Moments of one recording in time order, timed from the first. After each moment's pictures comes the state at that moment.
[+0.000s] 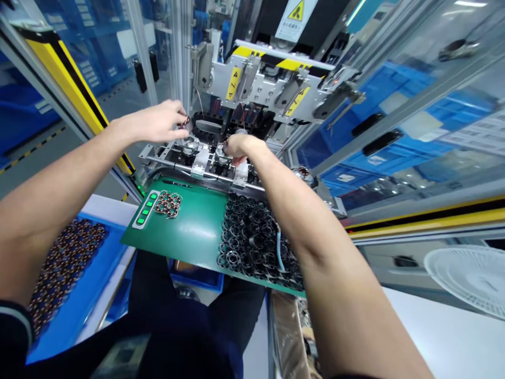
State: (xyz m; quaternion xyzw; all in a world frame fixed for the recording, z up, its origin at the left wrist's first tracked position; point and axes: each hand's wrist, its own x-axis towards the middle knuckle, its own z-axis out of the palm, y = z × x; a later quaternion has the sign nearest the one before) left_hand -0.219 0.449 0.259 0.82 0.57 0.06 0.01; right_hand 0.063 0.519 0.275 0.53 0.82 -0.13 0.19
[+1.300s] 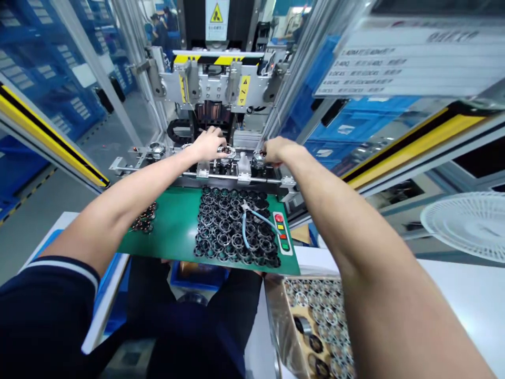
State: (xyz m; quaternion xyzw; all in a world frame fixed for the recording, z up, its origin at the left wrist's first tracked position) left_hand 0.058 0.532 0.203 0.85 0.53 0.06 -0.02; right_hand 0.338 0.568 0.233 0.65 0.74 -0.06 0.15
